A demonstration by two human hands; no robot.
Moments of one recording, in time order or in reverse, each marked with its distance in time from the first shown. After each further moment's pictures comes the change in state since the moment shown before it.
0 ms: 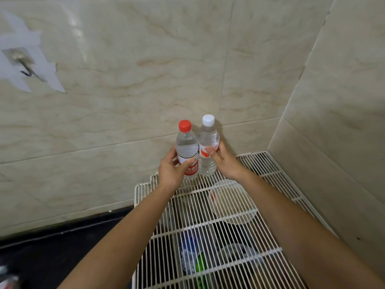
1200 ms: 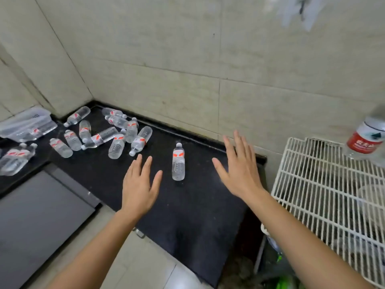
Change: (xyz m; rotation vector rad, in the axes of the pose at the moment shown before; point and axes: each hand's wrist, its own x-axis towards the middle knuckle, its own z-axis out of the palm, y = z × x) left_hand -0.434 -0.091 -0.336 1.166 0.791 -0.280; right_hand -0.202 -0.084 0.334 -0.659 -0.199 -0.735
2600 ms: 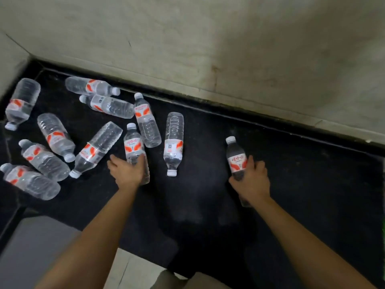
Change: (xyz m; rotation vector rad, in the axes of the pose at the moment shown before) left_hand 0.380 -0.358 0.185 -0.299 -0.324 -0.754; right_hand 0.236 -0.137 0.369 0.006 -0.472 0.811
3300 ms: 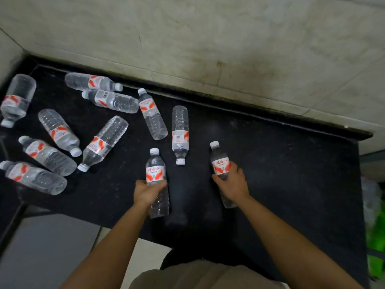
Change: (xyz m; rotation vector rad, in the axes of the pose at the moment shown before) left_hand -0.038 -0.082 -0.017 -0.202 -0.429 -0.240; right_hand -0.074 -0.058 0.035 0.316 -0.083 0.095
